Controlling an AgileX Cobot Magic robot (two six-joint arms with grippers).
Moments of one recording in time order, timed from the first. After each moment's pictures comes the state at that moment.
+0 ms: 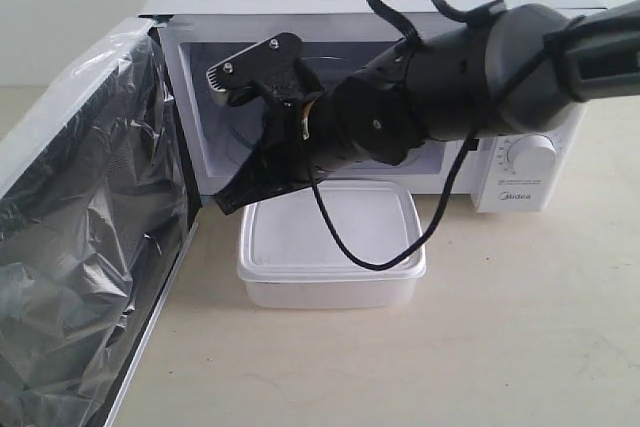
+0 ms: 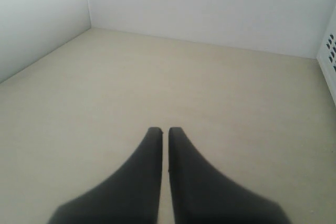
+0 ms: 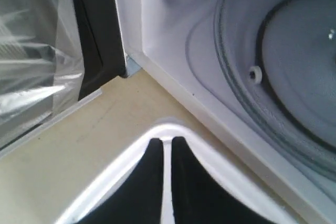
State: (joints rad) left arm 0.34 0.00 0.00 -0.13 0.31 0.09; right arm 0.74 1.90 -1.25 -0.11 0.18 0.01
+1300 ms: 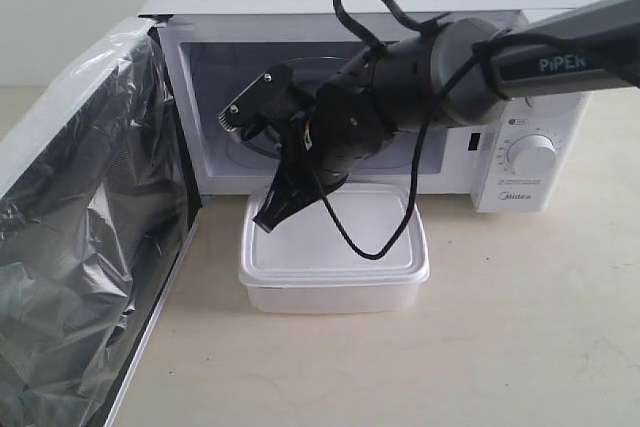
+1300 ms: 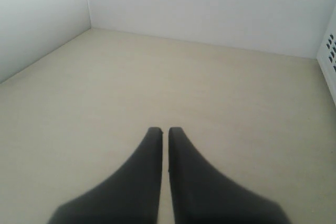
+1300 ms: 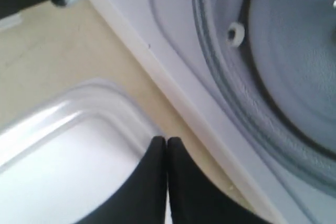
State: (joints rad) left arm 0.34 0.00 0.00 -0.13 0.31 0.09; right arm 0.70 2.05 -1.39 -0.23 0.39 -0.10
